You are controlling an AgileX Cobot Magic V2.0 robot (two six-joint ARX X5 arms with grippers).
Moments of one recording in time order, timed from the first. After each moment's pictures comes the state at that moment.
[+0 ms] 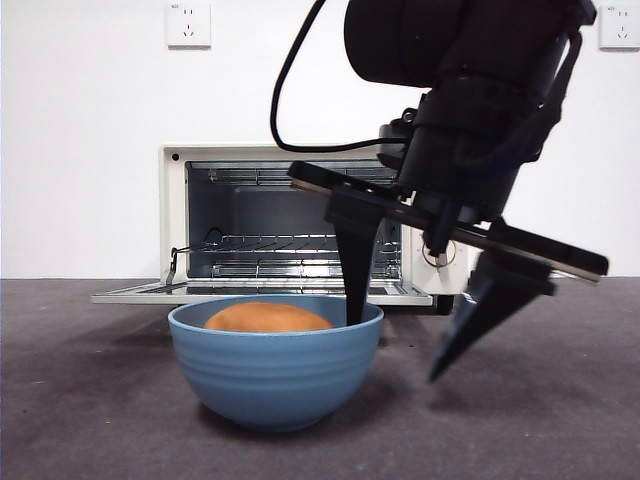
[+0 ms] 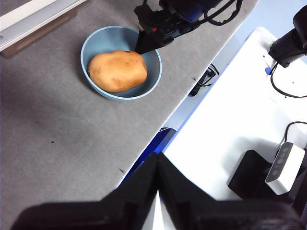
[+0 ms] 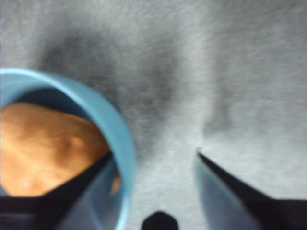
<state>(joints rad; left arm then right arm) -0.45 0.82 1.09 -1.27 0.46 0.18 0.81 1.59 0.96 -0.58 -0.08 0.91</state>
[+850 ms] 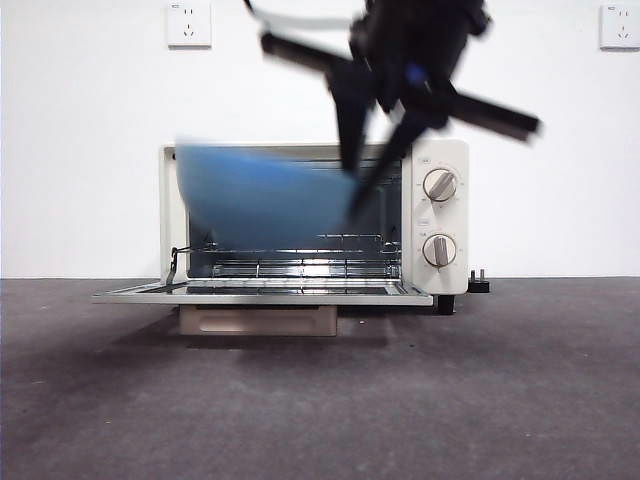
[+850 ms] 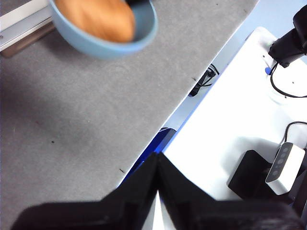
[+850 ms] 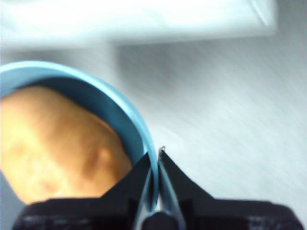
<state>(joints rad) -0.45 0.82 1.09 -1.27 0.46 0.18 0.78 1.60 1.33 -0.83 -0.05 0.88</state>
